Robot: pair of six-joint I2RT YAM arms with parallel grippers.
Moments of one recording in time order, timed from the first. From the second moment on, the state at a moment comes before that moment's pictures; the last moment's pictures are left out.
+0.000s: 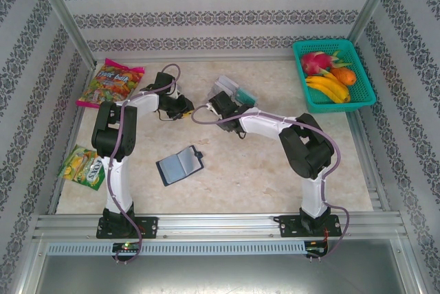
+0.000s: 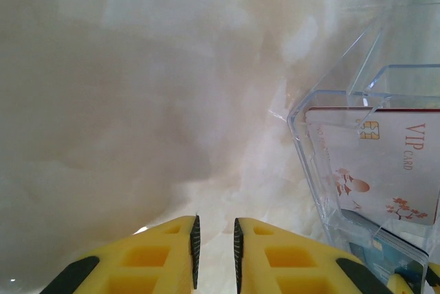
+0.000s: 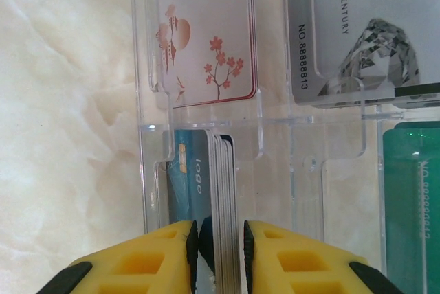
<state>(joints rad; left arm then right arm) -0.17 2.11 1.43 -0.39 0.53 -0.67 0.67 1.98 1.35 -0.39 0.39 -0.27</state>
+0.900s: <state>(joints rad) -0.17 2.15 1.58 -0.44 0.52 -0.67 0.57 1.90 1.36 -0.42 0.16 -0.16</state>
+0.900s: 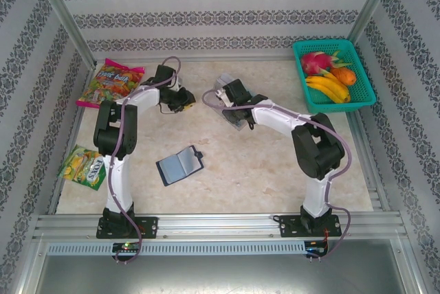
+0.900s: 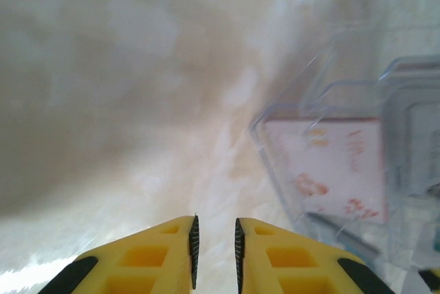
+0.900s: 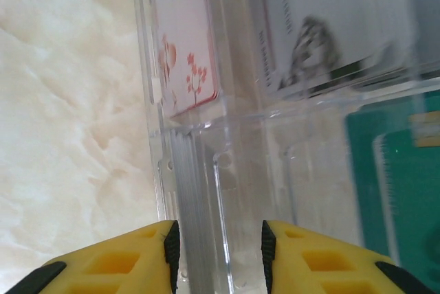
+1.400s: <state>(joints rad) -0.16 2.69 2.51 -0.54 0.65 -0.71 0.29 1.50 1.06 -0.31 -0.10 0.28</state>
